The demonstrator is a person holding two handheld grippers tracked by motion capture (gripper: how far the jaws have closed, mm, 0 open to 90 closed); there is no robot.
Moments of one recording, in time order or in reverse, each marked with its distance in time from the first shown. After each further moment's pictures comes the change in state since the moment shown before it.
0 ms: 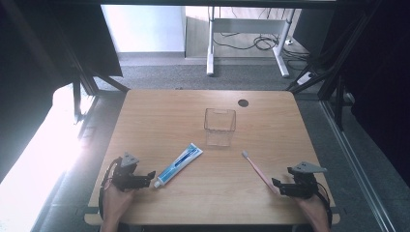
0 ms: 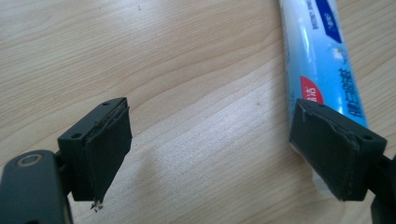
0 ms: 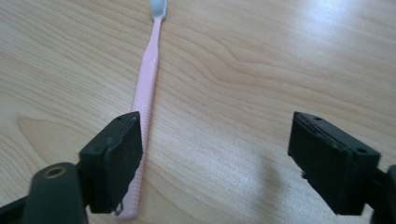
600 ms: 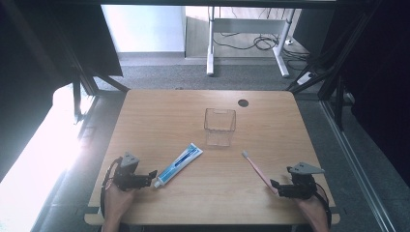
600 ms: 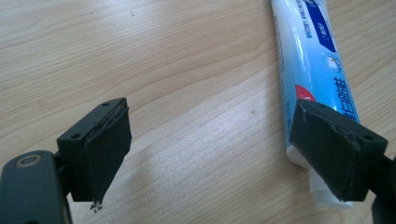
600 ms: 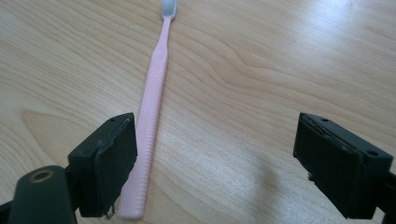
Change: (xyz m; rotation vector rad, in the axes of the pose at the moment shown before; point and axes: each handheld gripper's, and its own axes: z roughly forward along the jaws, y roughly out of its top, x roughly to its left) left arm 0.001 -0.001 0.004 -0.036 -0.029 -0.018; right arm 0.005 0.001 0.000 -0.005 -0.002 -0.053
